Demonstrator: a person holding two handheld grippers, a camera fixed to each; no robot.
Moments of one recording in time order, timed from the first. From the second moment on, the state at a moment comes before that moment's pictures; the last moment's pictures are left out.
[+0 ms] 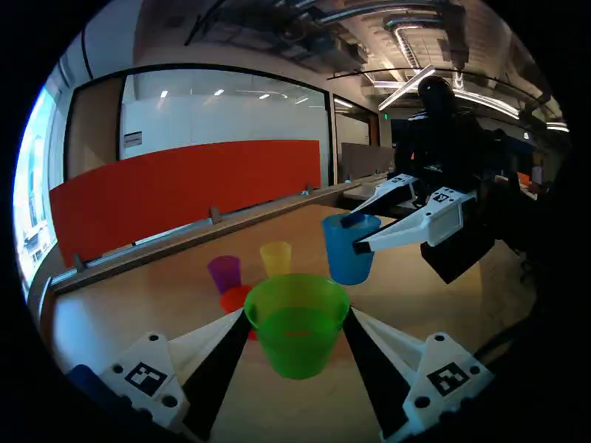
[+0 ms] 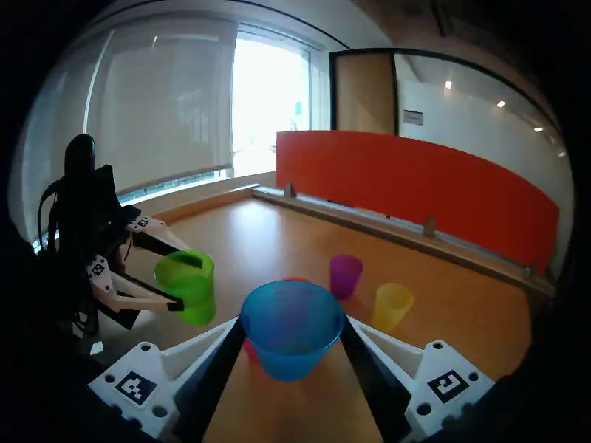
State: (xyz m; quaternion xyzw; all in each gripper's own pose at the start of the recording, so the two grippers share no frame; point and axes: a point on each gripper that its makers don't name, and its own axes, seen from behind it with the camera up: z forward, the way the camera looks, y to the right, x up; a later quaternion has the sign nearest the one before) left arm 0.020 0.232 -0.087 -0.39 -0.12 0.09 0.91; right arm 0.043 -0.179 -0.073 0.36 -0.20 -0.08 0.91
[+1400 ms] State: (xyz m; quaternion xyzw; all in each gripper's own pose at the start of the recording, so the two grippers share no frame) left arm -0.086 0.193 -0.036 -0.37 -0.25 0.17 0.88; right arm -0.074 -0.162 -0.035 0.41 -0.32 -0.20 0.83
